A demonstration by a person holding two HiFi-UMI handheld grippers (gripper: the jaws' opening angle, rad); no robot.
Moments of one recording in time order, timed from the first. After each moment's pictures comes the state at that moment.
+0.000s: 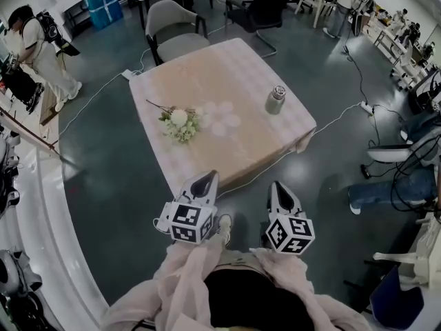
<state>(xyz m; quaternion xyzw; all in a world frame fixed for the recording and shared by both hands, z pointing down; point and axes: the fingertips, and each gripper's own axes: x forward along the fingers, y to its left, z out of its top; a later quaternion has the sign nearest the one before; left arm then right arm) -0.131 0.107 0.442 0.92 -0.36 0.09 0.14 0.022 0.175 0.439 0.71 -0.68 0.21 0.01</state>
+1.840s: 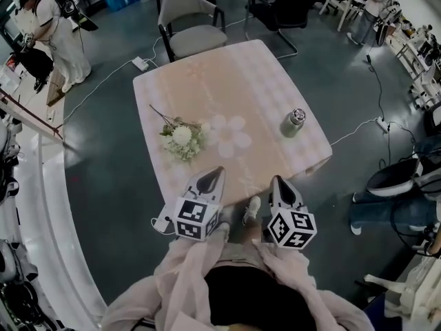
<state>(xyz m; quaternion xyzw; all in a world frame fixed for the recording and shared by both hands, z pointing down) -0.097 -0.010 0.462 0.90 -0.39 0.10 0.15 0.048 0.032 0.462 0.67 -0.71 0.23 0.03</state>
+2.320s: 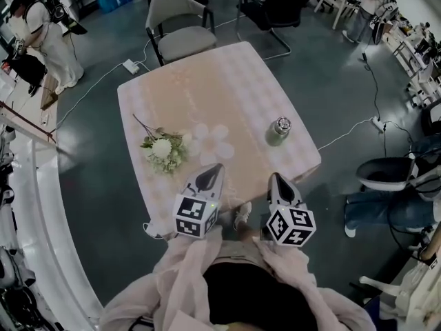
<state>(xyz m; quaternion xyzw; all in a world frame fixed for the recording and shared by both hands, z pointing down) -0.030 -0.052 0.458 0.90 -0.39 0.10 0.15 0.112 -0.009 0.457 0.67 -0.71 0.23 0.04</state>
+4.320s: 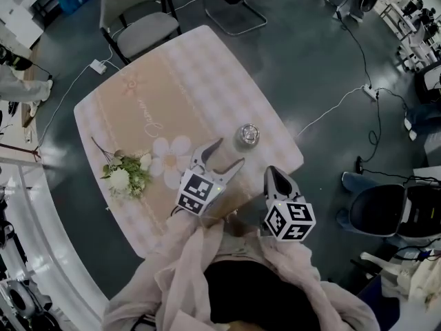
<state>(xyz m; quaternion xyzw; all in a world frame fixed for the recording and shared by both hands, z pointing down) 0.154 -0.142 0.514 0.96 -0.20 0.15 0.09 0.228 -0.072 0.502 0.68 -0.67 0.28 0.07</state>
